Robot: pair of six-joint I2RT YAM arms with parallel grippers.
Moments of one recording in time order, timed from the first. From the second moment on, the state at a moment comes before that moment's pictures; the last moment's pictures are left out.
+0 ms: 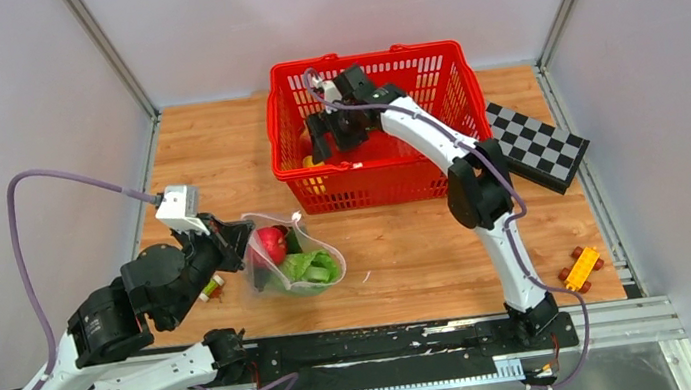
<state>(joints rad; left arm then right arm) -1.12 0.57 1.12 -0.84 -0.66 -0.56 0.56 2.30 2.18 -0.76 -0.38 0.15</state>
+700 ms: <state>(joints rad) -1.12 0.54 1.07 -0.80 -0.63 -0.56 0.62 2.49 2.23 -0.73 -0.37 0.19</state>
